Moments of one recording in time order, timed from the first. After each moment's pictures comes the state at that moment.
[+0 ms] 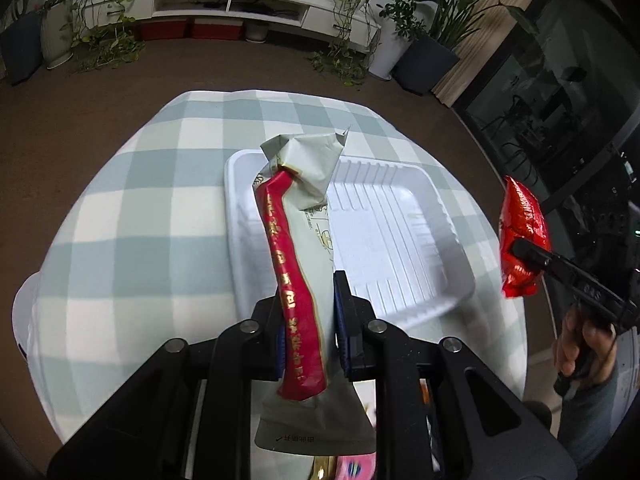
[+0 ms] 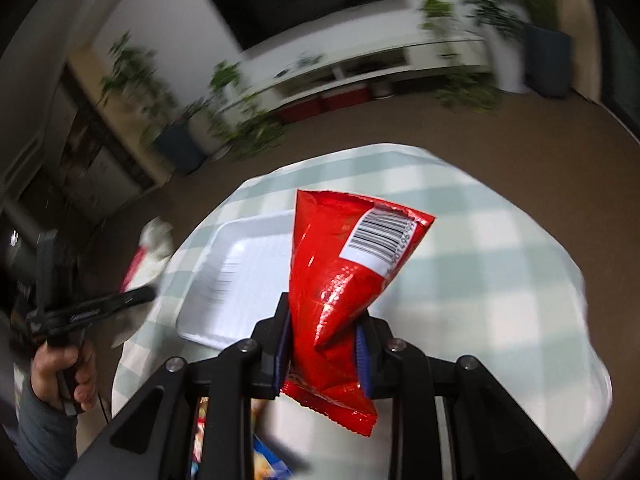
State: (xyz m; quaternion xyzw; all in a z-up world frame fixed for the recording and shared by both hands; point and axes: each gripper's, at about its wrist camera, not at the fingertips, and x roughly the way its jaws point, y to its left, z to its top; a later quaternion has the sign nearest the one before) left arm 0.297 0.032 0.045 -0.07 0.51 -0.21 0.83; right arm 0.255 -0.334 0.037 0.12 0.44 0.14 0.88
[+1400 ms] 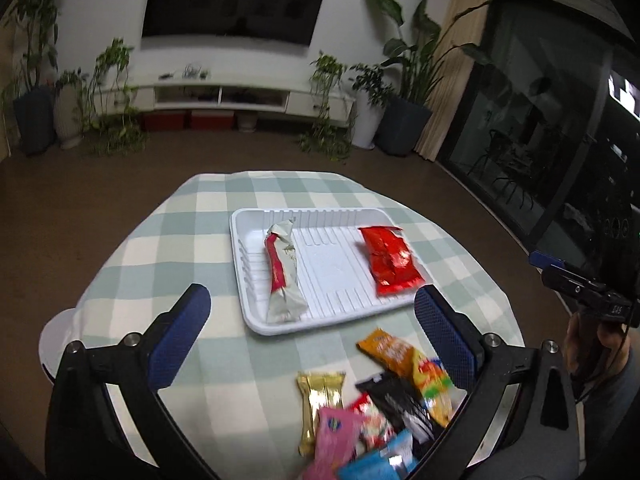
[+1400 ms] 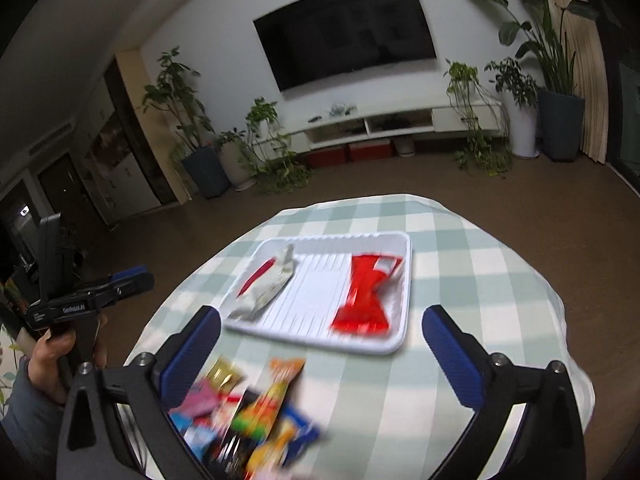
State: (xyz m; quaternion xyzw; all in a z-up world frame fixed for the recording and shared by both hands) left arm 0.137 0.058 0.115 -0.04 0.34 -0.22 0.91; right arm 0.108 -0.338 0.086 0.10 0.31 0.16 0.93
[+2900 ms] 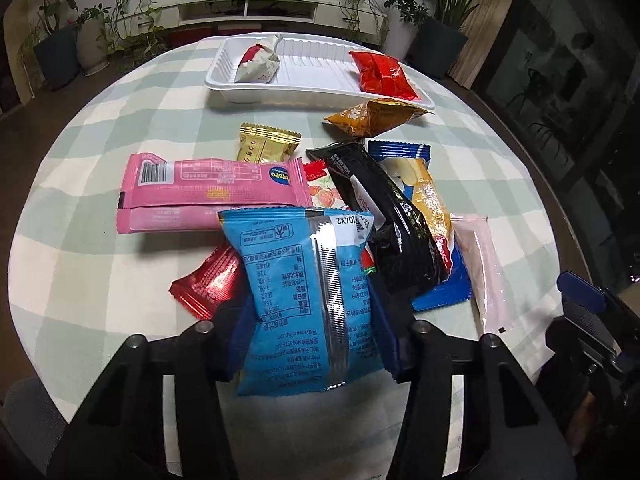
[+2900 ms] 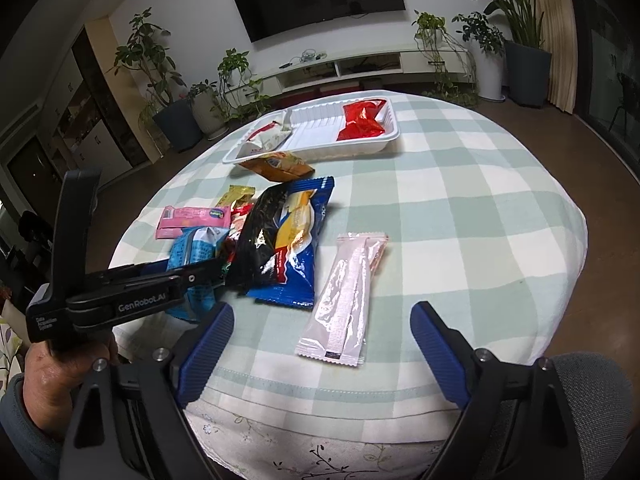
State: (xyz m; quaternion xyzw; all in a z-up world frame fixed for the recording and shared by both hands) left arm 0.021 -0.008 -0.019 -0.02 0.48 -0.16 0.86; right arm -0.030 -0.289 -0.010 0.09 0.41 0.10 0.90
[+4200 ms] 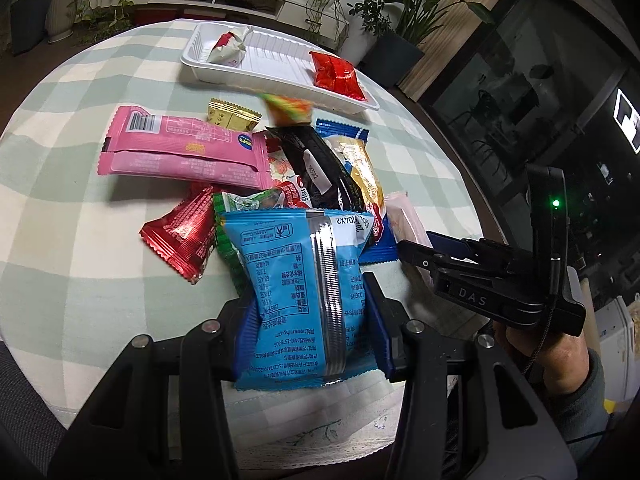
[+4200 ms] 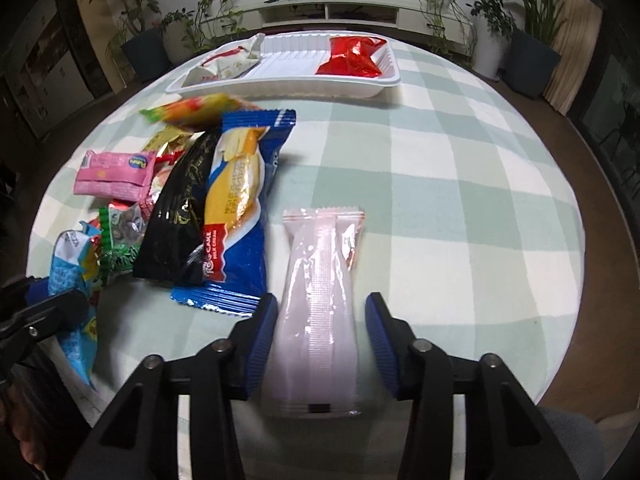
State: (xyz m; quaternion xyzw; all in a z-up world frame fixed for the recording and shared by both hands) left arm -0.014 0.015 -0.016 -0.11 0.48 -0.25 0.83; right arm 0.033 -0.273 -0.050 -0.02 0.51 0.05 0.86
